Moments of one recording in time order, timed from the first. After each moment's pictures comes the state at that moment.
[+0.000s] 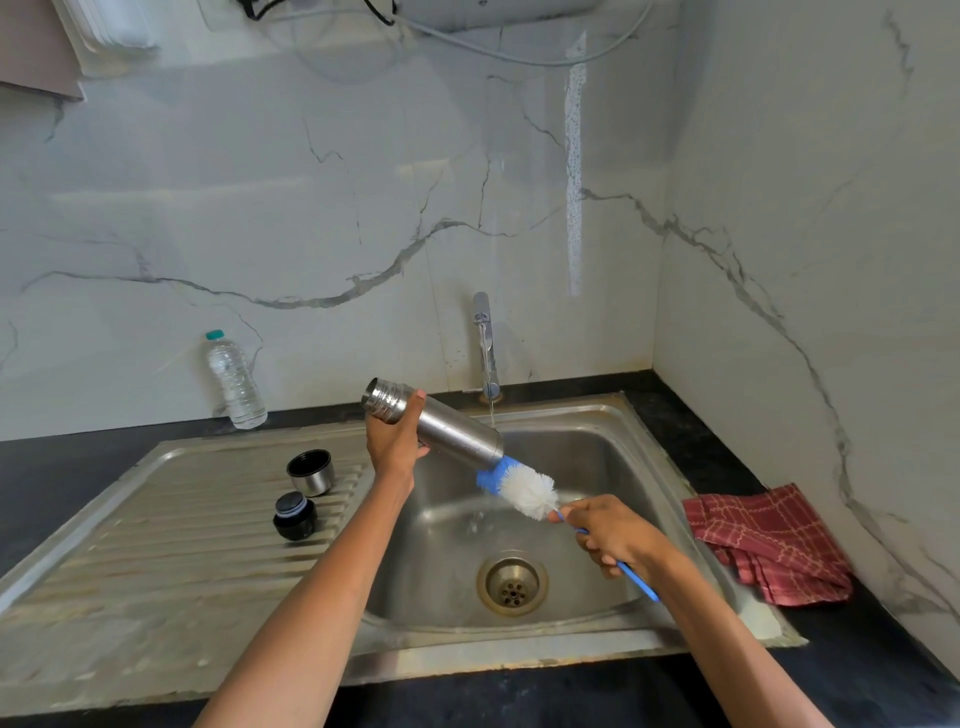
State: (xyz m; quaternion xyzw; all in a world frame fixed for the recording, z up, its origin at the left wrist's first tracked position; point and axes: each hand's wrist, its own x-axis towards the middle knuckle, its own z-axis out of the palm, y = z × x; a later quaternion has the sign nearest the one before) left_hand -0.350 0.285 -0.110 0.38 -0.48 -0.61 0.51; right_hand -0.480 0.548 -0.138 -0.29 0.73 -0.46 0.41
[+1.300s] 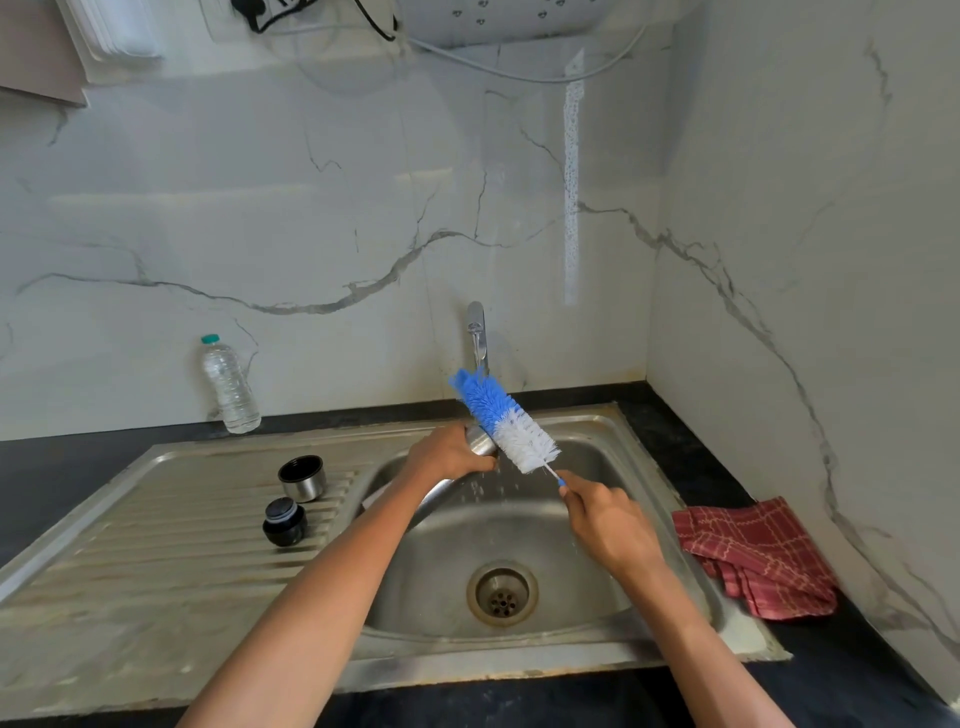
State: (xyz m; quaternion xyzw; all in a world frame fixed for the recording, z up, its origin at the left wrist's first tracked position) left_hand -0.392 0.312 -0.096 0.38 -0.90 -0.17 0.07; right_hand -0.484 0.550 -0.137 -0.43 0.85 -0.30 0.00
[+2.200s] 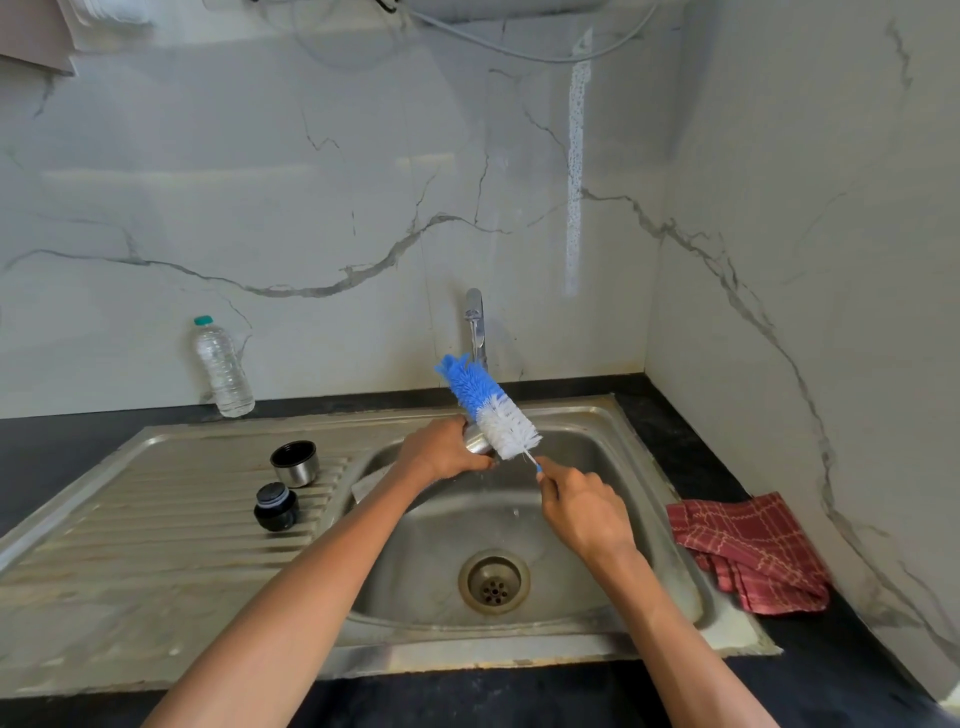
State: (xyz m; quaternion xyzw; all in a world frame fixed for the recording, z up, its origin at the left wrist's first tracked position) left_hand -0.386 0.319 -0.102 0.36 -0.92 -0.12 0.08; right_hand -0.469 0.533 -0.126 -0.44 0.85 -0.28 -0.04
